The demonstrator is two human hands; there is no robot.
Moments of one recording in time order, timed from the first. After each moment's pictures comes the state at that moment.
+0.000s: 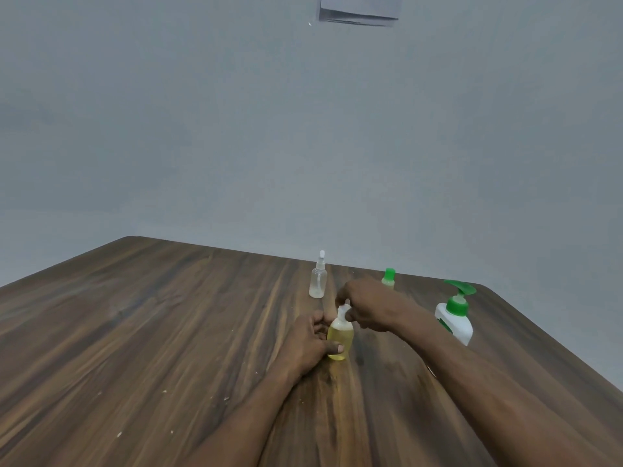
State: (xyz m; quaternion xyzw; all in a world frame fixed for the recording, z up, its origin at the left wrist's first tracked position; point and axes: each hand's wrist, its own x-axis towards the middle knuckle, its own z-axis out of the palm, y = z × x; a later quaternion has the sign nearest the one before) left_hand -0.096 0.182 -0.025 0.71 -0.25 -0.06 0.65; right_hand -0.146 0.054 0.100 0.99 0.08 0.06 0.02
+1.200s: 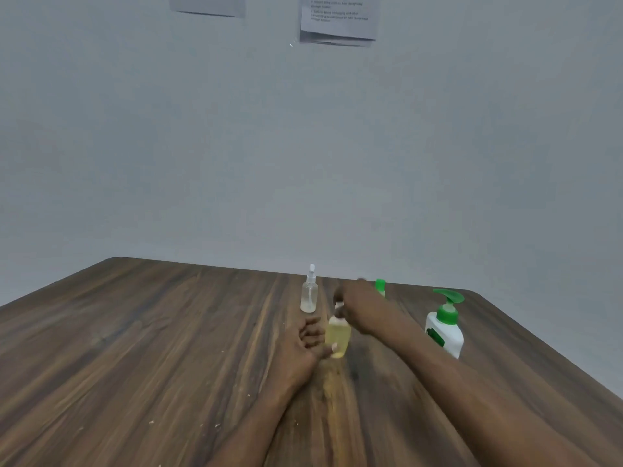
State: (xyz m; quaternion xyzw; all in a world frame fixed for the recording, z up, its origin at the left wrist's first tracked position) left_hand -0.103 0.182 -0.018 0.70 -0.21 -0.01 0.69; right_hand -0.123 0.045 0.094 0.99 0.00 0.14 -0.04
